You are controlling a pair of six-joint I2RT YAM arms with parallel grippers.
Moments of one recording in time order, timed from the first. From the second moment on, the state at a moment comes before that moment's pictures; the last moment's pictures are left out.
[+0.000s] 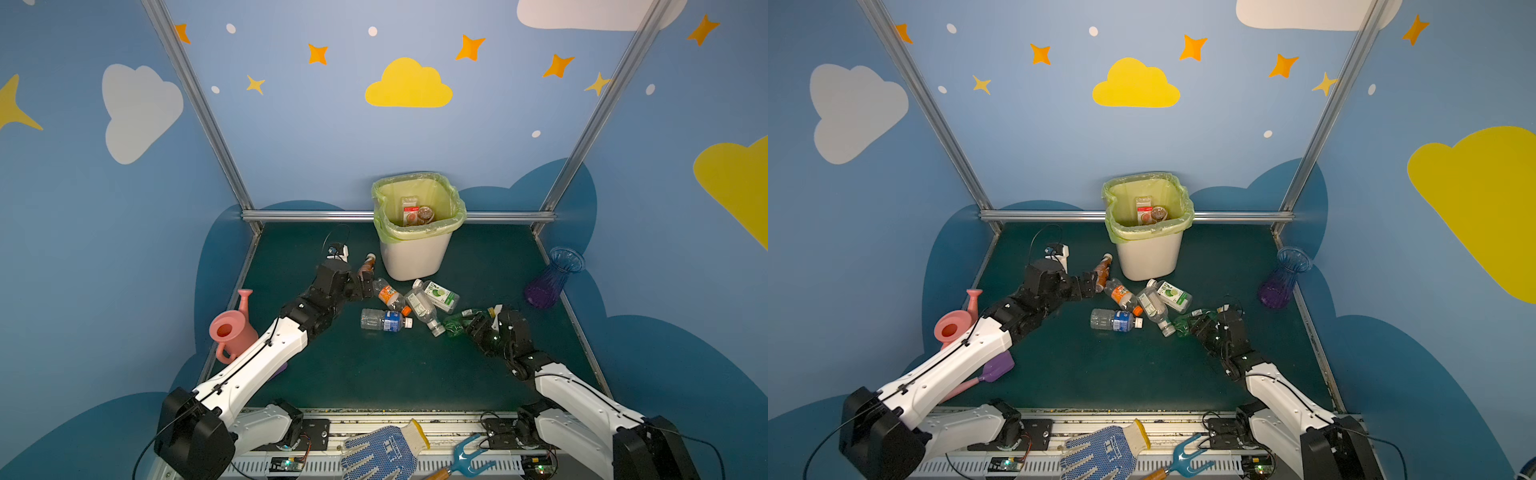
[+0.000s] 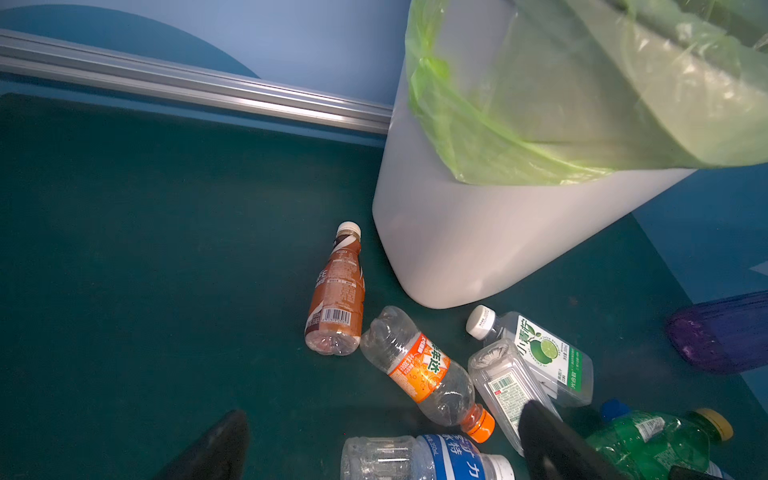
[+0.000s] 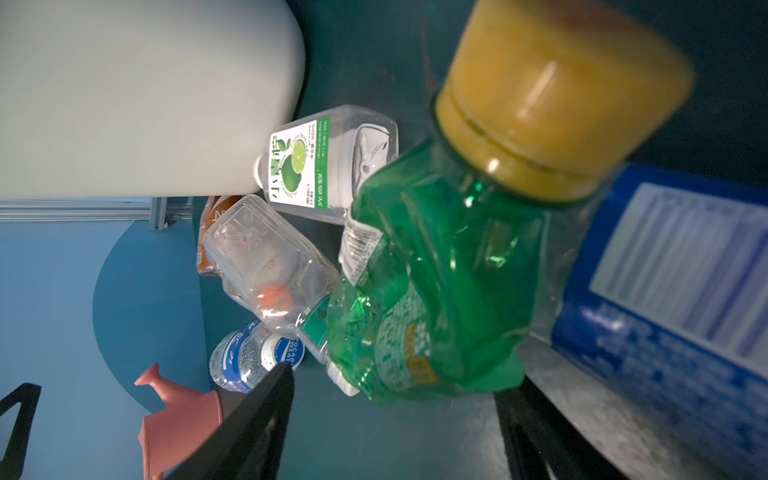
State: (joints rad) left arm -0.51 1.18 0.94 -0.30 -0.21 -0.45; right arm 0.38 1.00 0.30 0.04 -0.16 1.06
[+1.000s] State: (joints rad) left arm -0.50 1.11 0.89 -0.32 -0.22 -0.46; right arm 0.38 1.17 0.30 0.27 -0.10 1.10
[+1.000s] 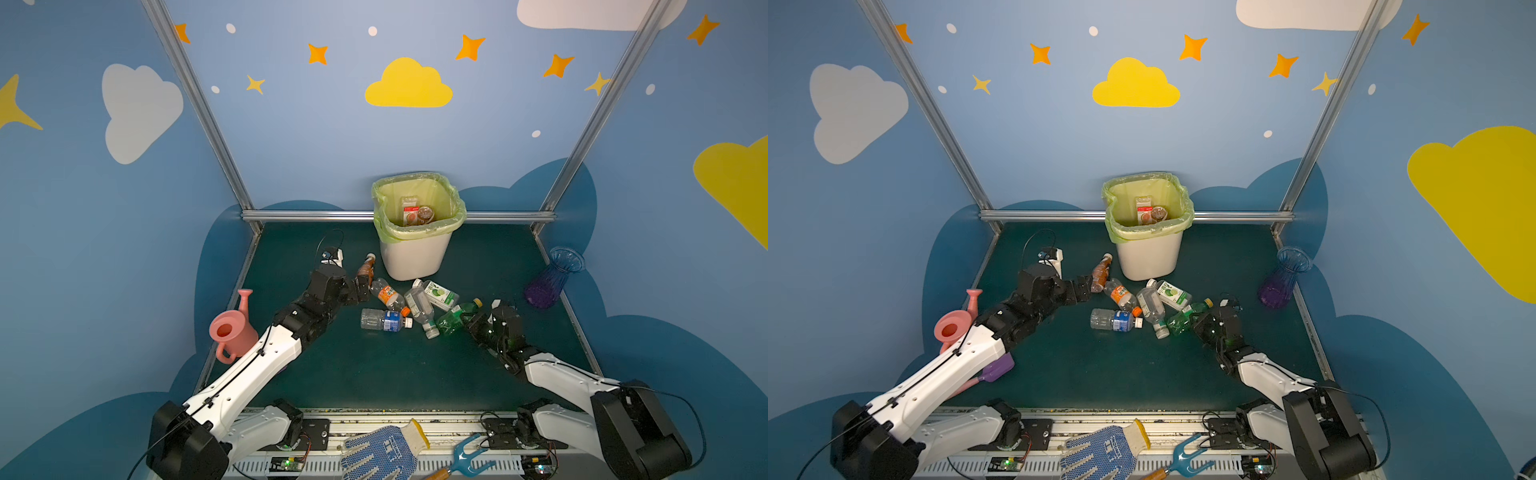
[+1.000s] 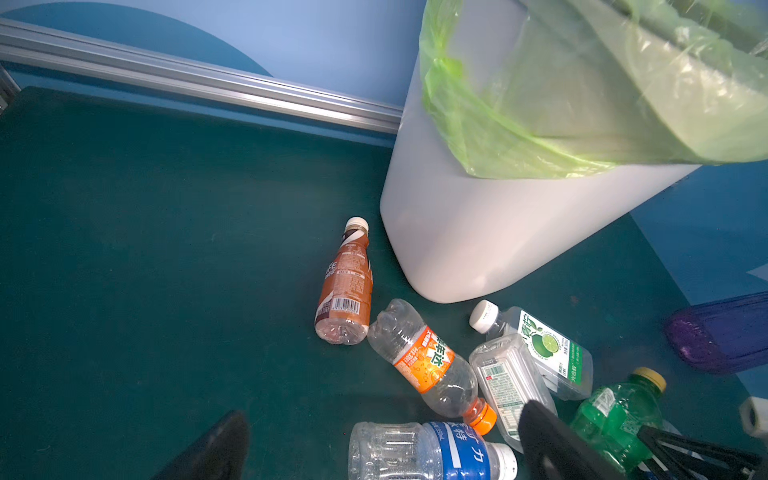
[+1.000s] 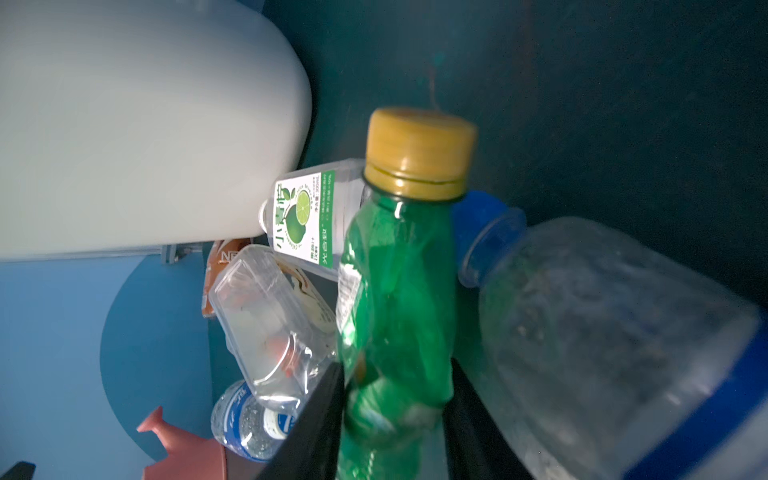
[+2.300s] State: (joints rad) left arm -0.62 1.11 0.85 -0.55 -0.25 -0.68; right arm 0.39 1.19 0.40 -0.03 -0.11 1.05
